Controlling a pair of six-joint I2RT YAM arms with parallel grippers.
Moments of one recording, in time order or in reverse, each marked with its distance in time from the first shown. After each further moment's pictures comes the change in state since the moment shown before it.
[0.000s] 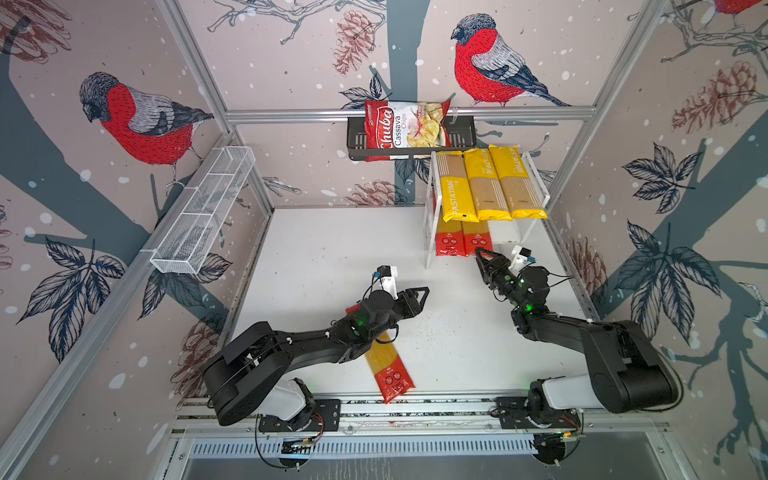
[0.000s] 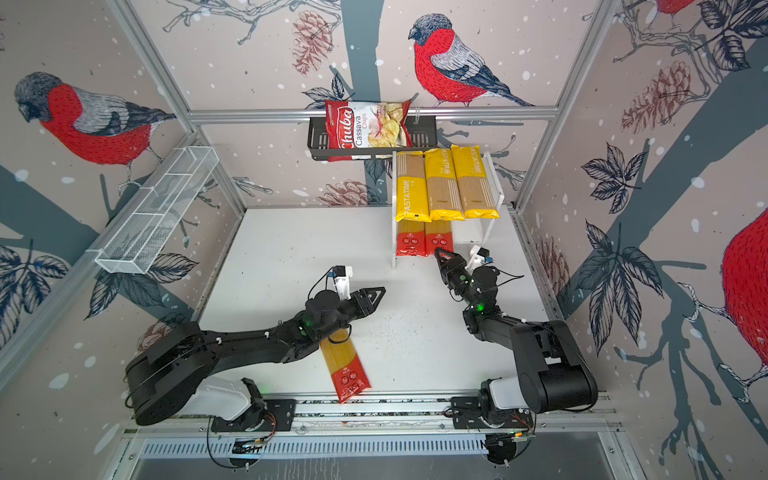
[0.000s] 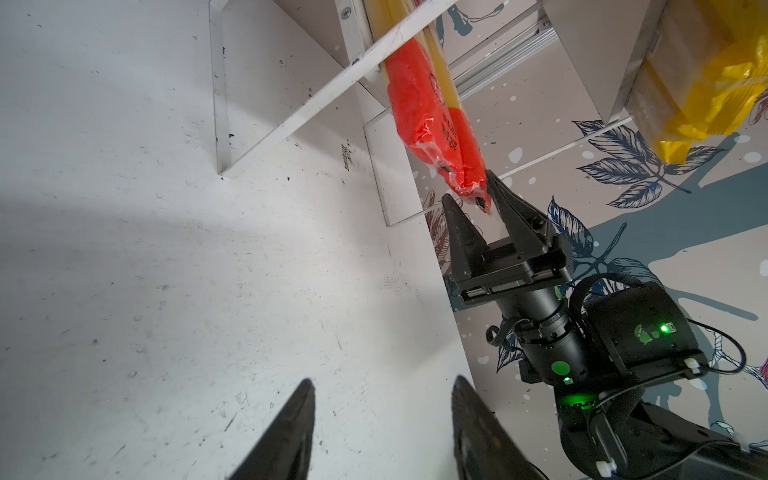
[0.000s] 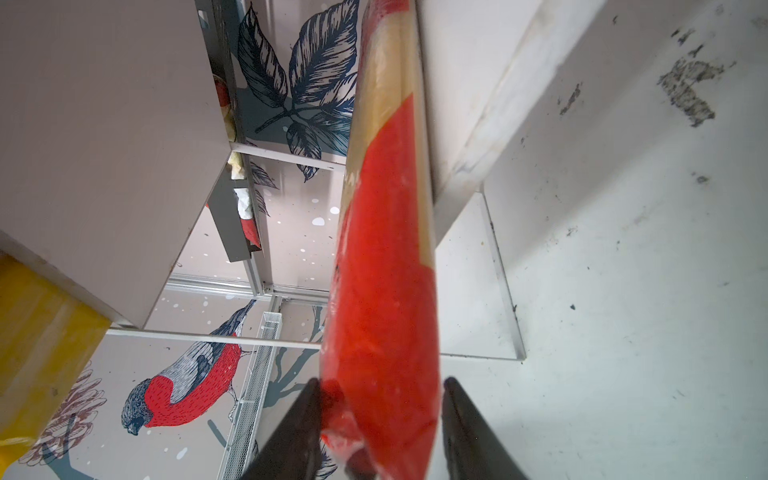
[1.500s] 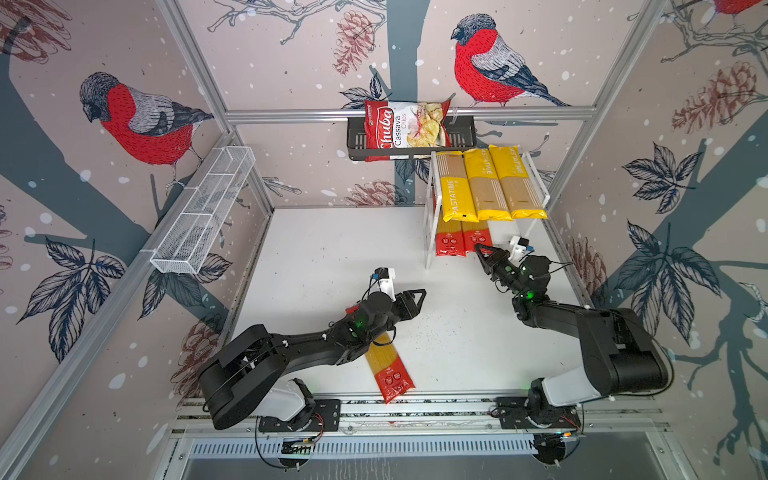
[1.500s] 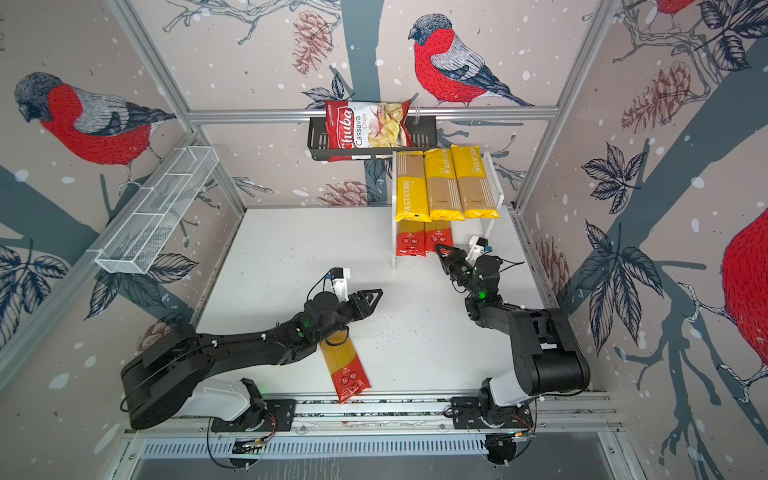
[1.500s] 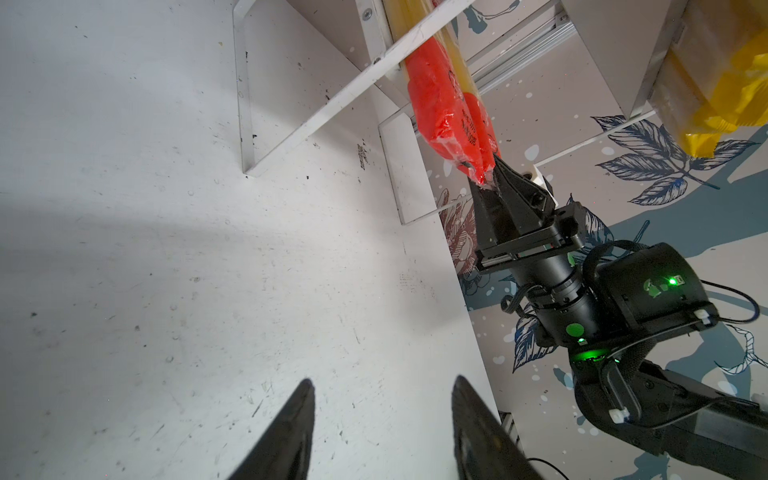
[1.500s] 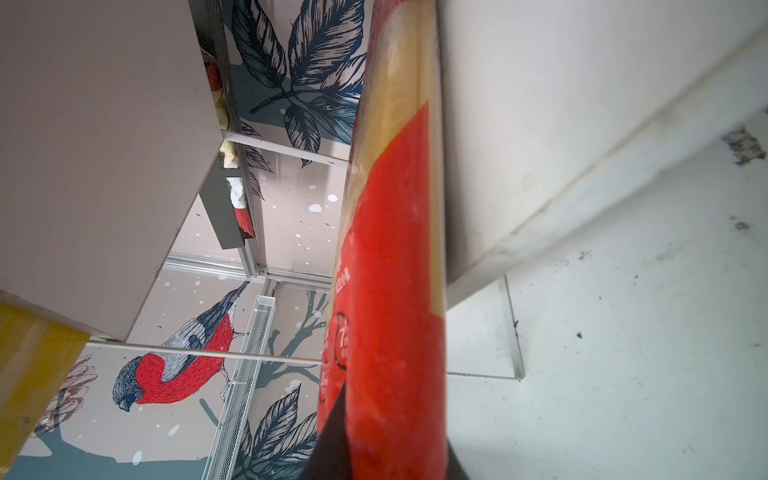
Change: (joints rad) left arm 0.000 -0.028 -0.020 -0.040 -0.023 0.018; right arm -0.059 0.084 0.107 -0.046 -0.134 -0.063
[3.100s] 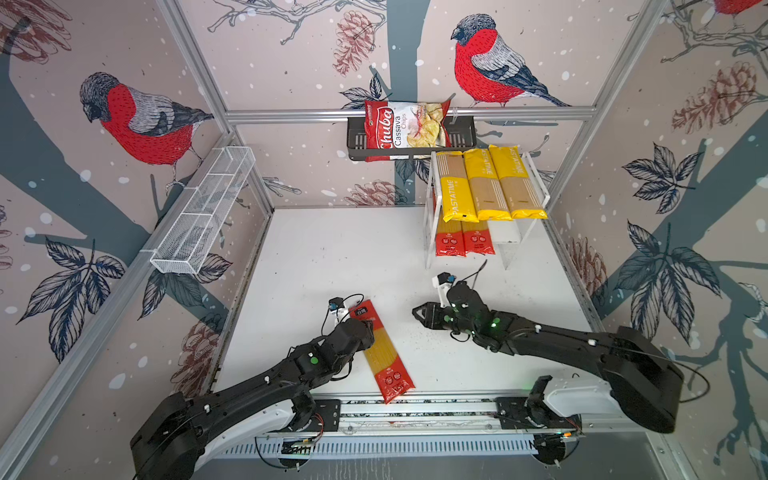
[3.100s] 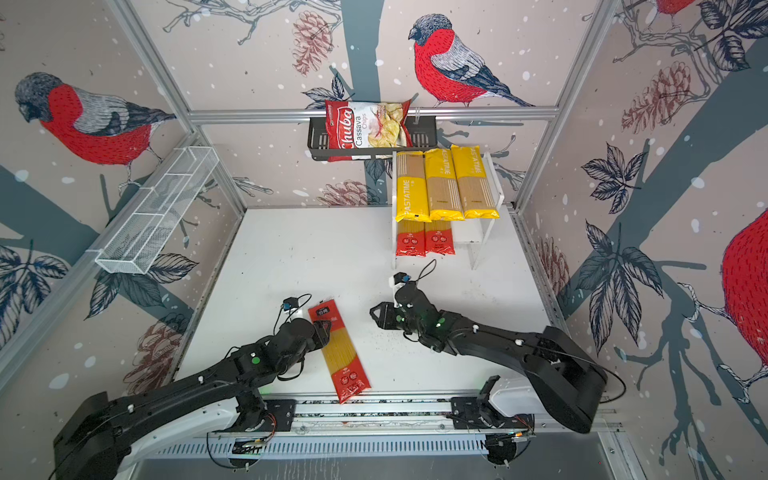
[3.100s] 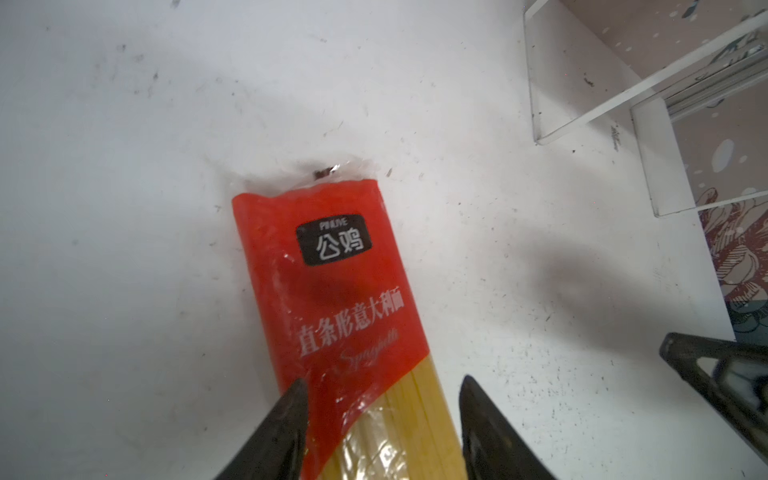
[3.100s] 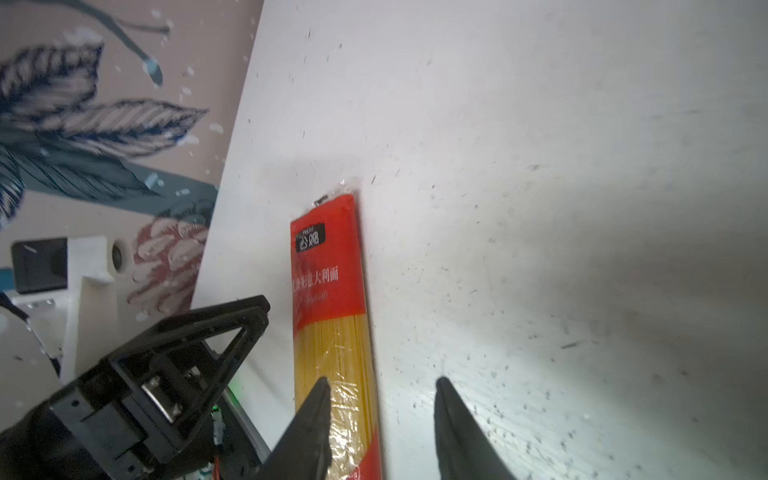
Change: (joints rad) left arm 0.005 -0.548 -0.213 -0.843 -0.314 -0.031; right arm 0.805 -0.124 0.134 -0.821 0.363 -0.444
